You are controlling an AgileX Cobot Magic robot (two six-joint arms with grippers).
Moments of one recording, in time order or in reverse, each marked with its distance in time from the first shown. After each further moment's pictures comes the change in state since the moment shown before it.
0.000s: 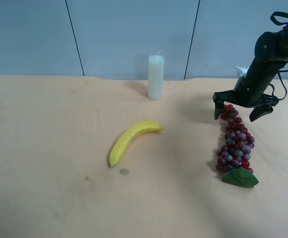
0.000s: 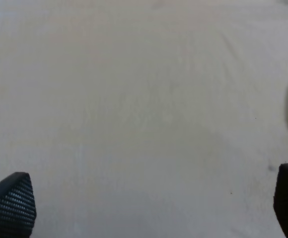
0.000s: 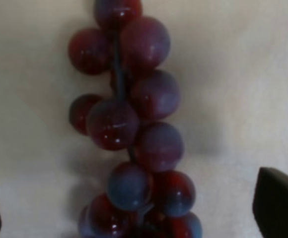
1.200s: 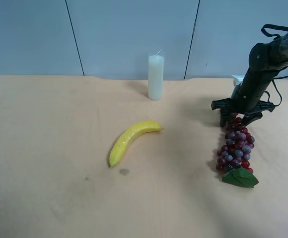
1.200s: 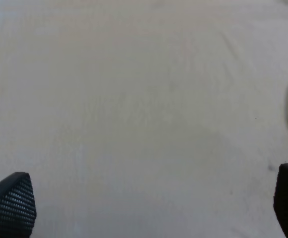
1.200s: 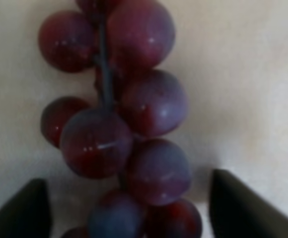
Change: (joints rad) left arm 0.000 0.000 0.000 0.000 0.000 0.000; right arm 0.000 0.057 -0.001 -0.025 -0.022 -0.007
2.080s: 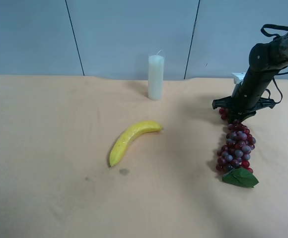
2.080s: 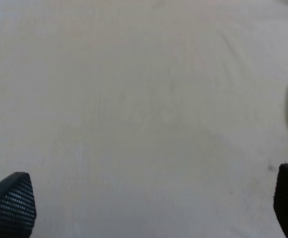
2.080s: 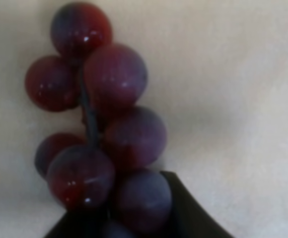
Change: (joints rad) left arm 0.000 0.000 0.000 0.000 0.000 0.000; right arm 0.000 0.000 -0.001 -0.051 -0.041 0.000
